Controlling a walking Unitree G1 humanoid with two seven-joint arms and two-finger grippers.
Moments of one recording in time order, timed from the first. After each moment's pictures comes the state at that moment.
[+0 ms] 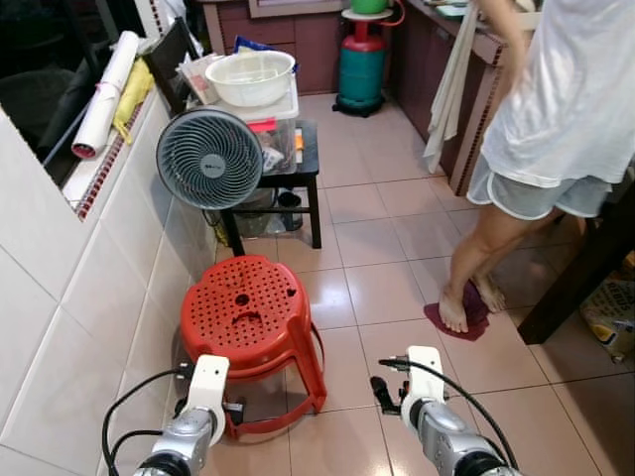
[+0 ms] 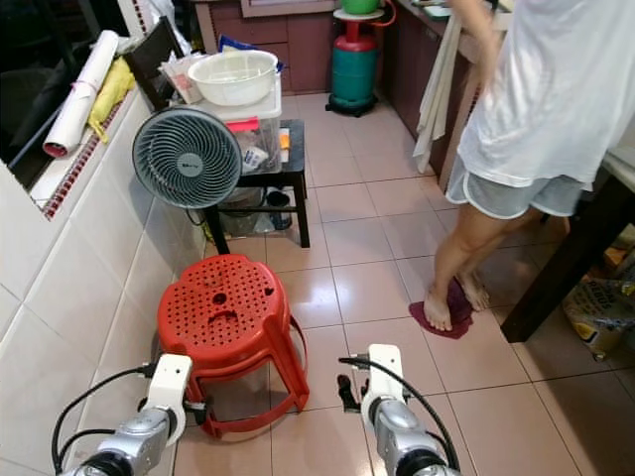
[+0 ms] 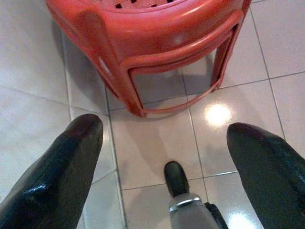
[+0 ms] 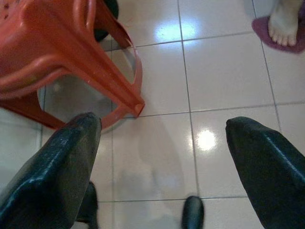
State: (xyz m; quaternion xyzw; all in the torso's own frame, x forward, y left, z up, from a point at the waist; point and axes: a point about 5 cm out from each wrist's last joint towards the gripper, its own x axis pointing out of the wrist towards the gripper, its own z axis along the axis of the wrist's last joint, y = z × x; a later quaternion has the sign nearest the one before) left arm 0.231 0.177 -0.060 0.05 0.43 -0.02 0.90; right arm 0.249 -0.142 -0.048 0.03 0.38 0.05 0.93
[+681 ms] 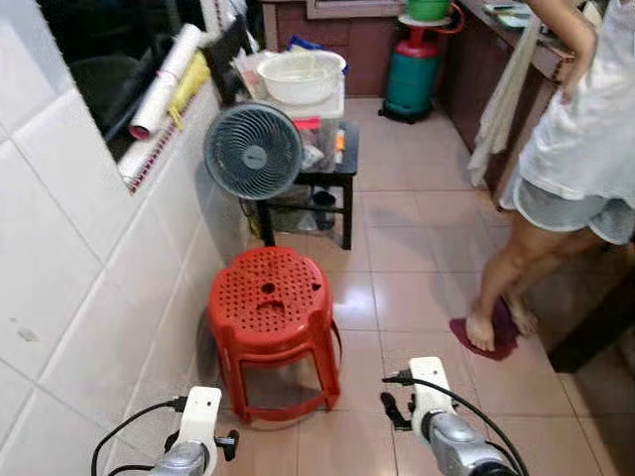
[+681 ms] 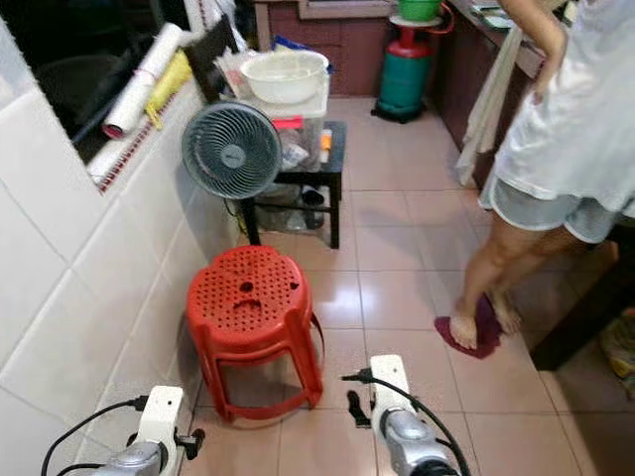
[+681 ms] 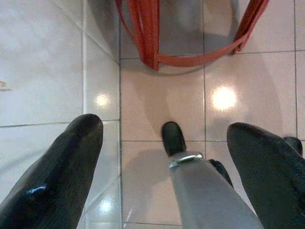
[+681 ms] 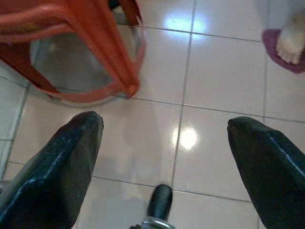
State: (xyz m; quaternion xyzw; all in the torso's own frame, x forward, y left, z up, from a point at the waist) left arm 0.196 0.184 -0.080 0.05 0.47 0.00 0.88; right arm 0.235 -0.159 -0.057 -0.03 0.40 0.05 0.92
